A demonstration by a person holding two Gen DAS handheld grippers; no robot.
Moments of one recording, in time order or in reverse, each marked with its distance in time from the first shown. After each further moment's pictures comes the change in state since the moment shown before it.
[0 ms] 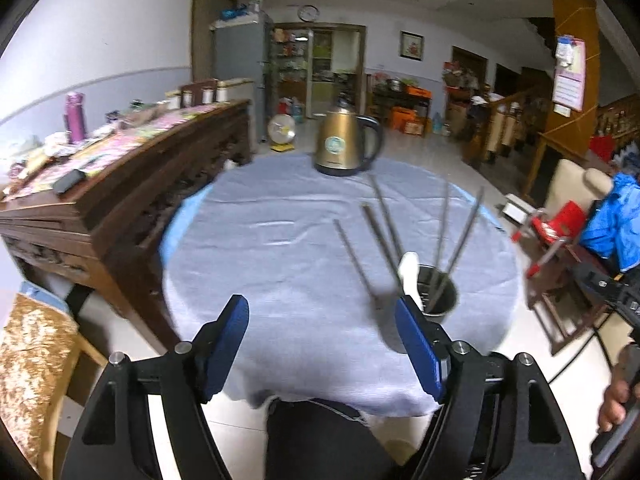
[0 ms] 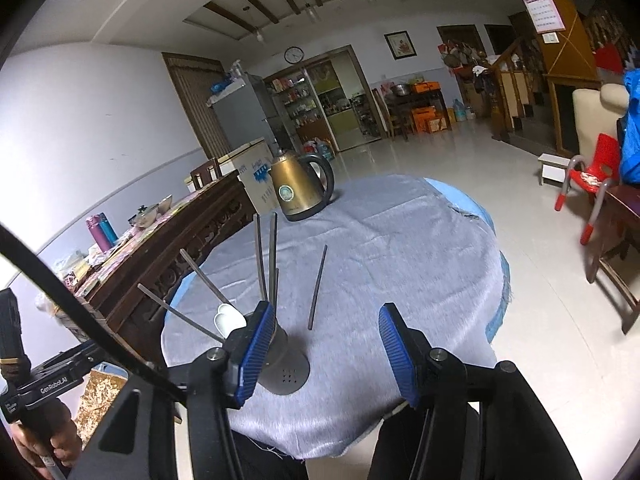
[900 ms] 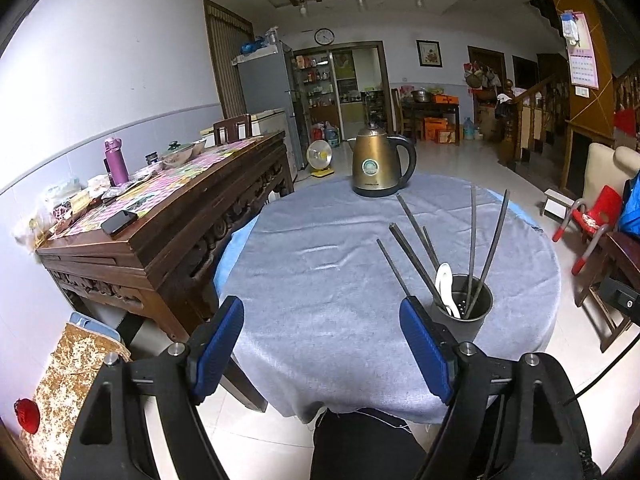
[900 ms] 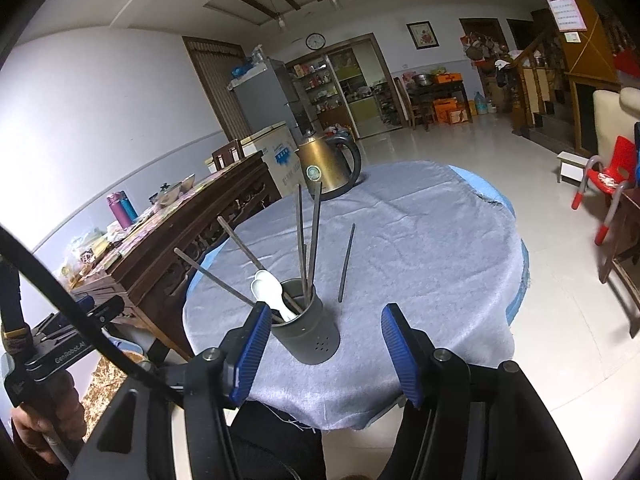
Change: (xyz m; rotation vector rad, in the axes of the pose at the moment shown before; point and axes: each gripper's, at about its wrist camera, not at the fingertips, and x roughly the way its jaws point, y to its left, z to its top) left arm -0.021 -0.011 0.000 0.094 -0.088 0.177; right arm -0.015 0.031 -0.023 -0.044 0.051 0.064
